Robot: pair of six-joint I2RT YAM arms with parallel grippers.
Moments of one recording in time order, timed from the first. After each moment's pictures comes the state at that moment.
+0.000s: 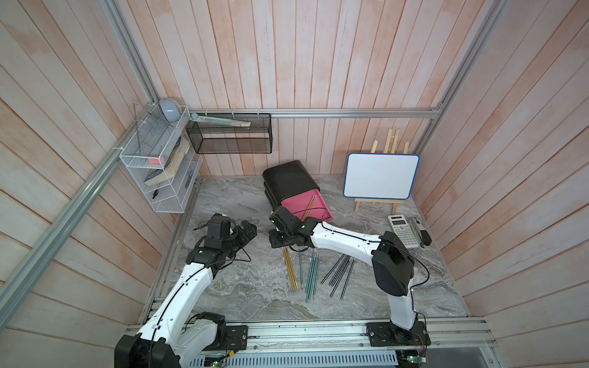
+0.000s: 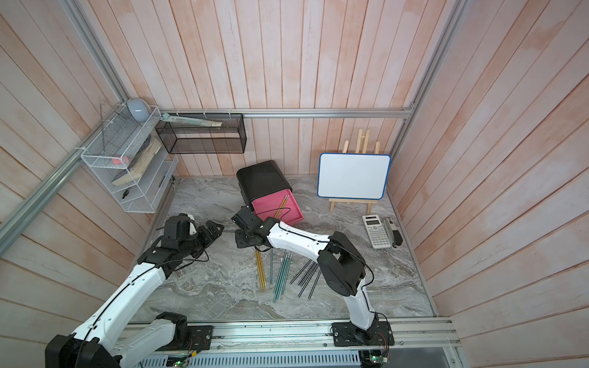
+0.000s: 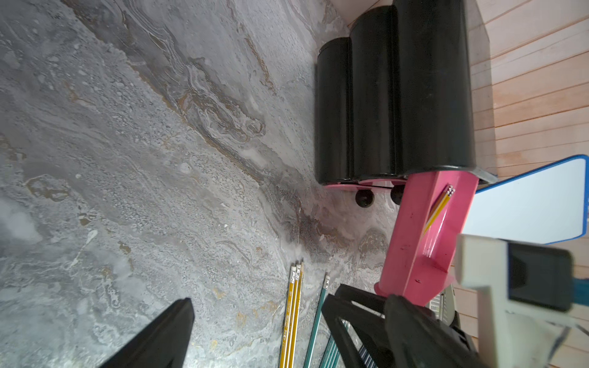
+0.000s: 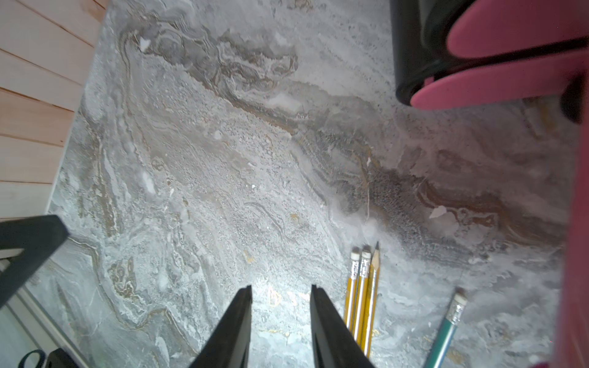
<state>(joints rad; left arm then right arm) -0.17 1.03 0.73 -0.43 0.18 -0.84 1.00 2.03 1.63 -0.55 0.03 0.64</state>
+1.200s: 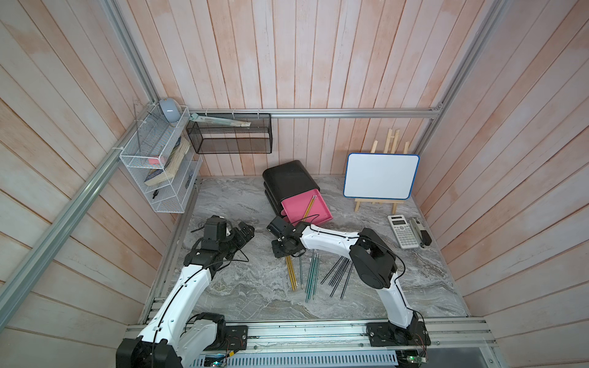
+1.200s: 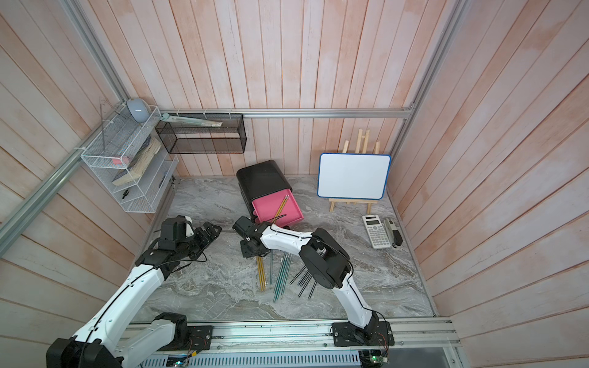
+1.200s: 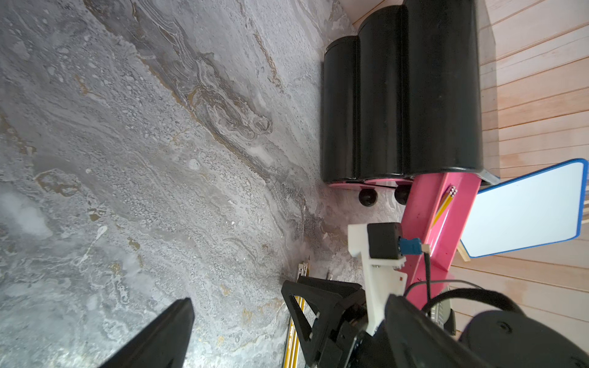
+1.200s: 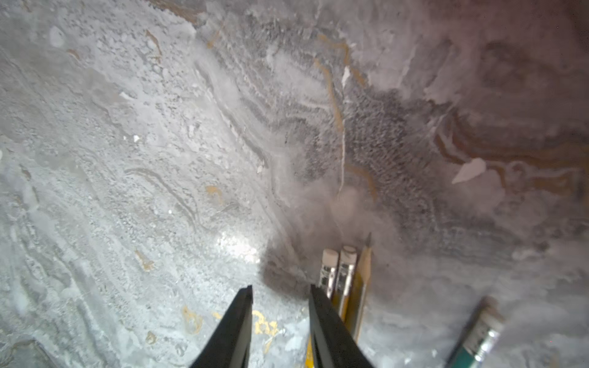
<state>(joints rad) -0.13 1.01 0.70 -0.43 0.23 -0.83 0.99 2.18 1.65 -0.64 0.03 0.63</state>
